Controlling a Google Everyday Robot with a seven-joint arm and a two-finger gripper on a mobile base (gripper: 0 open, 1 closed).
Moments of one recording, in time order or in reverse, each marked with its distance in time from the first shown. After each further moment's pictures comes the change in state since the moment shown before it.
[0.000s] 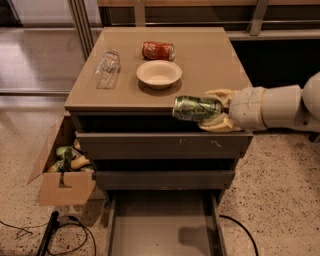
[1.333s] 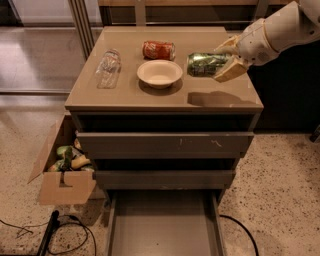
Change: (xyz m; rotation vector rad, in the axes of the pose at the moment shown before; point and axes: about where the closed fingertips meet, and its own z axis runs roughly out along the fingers) arm 0.028 -0.140 -0.003 -0.179 0.178 0.100
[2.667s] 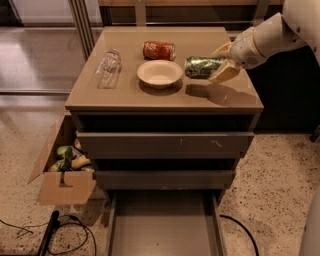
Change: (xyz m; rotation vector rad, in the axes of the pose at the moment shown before) arm 0.026 -0.025 0.041 0.012 0.008 0.047
